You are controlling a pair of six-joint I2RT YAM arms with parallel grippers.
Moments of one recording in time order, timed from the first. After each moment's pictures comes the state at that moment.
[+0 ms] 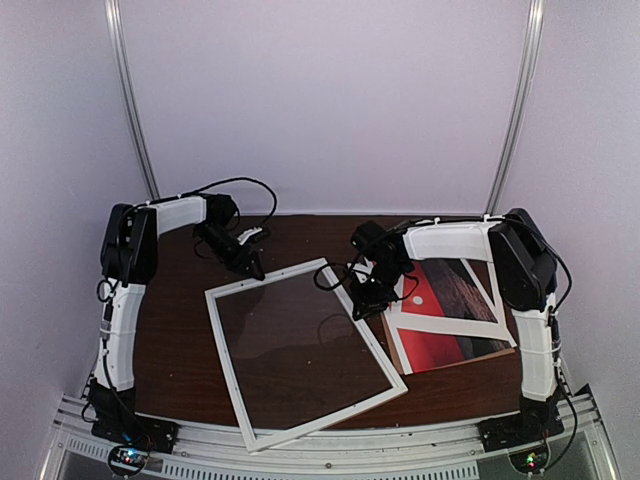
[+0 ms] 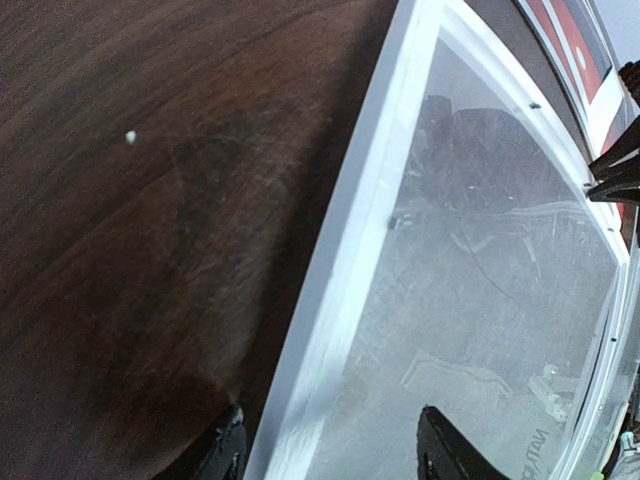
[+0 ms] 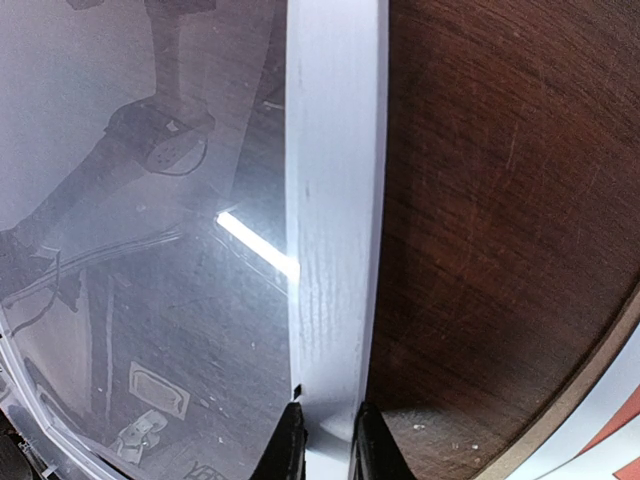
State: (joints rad) left arm -0.27 2.40 1.98 -1.05 0.64 0.43; right arm 0.69 2.15 1.60 -0.80 -0.29 0.33
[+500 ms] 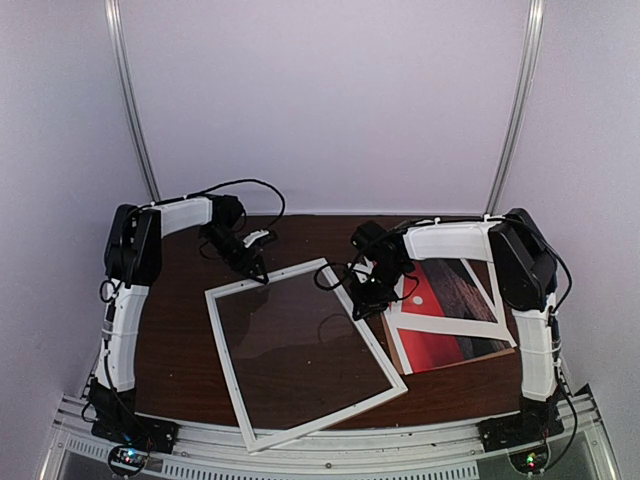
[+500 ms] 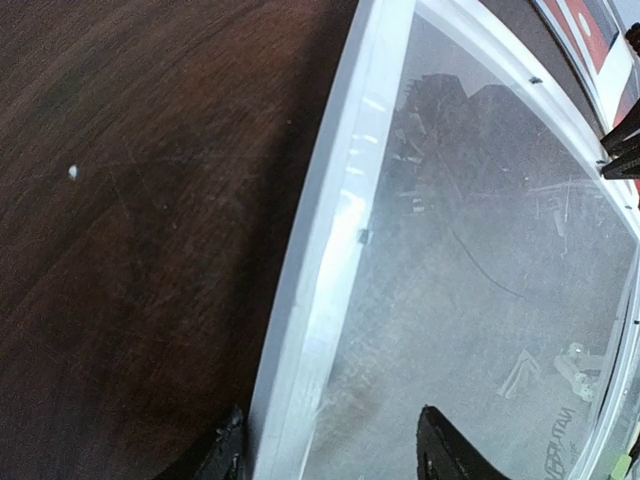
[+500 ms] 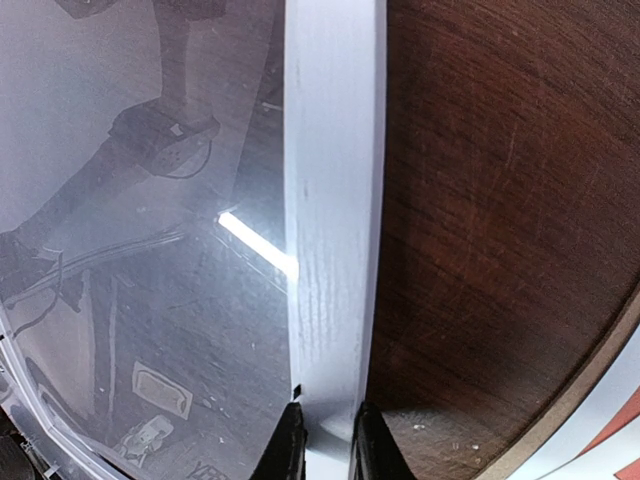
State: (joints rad) left arm -0.31 2.41 1.99 -1.05 0.61 0.48; right arm 0.69 2.15 1.60 -0.79 -0.29 0.33
